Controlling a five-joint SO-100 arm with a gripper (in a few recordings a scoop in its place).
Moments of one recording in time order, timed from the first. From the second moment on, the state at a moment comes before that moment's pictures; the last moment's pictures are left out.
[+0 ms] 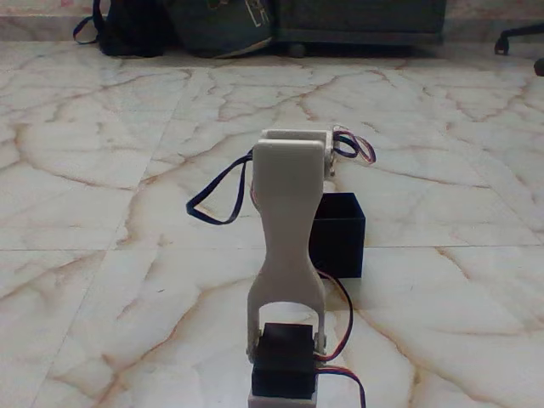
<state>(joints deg) 5.7 83.0 93.3 17.4 -85.9</state>
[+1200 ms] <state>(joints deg) 4.9 138.3 176.7 26.5 -87.9</state>
